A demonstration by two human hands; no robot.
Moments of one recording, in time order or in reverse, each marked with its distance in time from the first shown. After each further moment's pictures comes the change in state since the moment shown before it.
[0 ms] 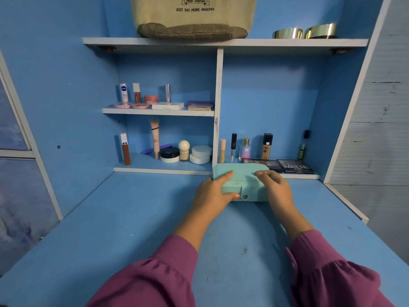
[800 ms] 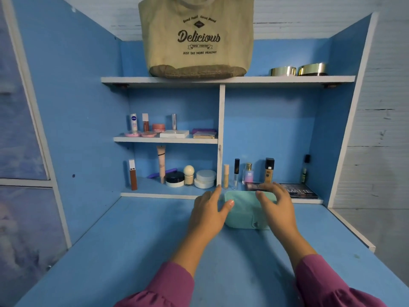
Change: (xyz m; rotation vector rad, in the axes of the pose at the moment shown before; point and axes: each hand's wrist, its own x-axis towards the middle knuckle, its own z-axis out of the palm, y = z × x) left_hand 0.000 0.004 -0.026 0.090 0.128 0.020; right_hand 0.003 -0.017 0.008 -0.183 0.117 -0.255
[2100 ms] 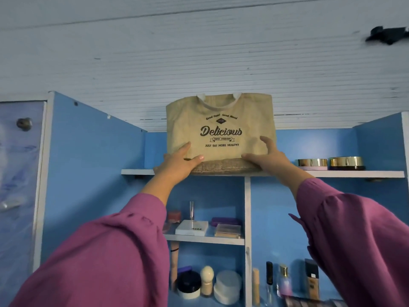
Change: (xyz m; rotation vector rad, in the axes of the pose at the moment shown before) left_hand 0.232 0.051 -0.276 0.086 0.273 -0.010; right_hand 0.254 -0.239 0.044 -0.176 -0.125 -0.141
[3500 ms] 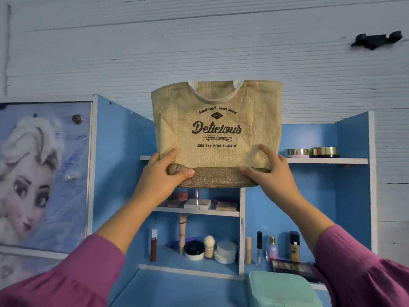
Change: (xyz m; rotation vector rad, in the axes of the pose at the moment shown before) left_hand -0.161 -0.009 -0.055 -0.187 0.195 0.168; right_hand -0.165 -0.011 -0.026 0.181 0.069 -0.225
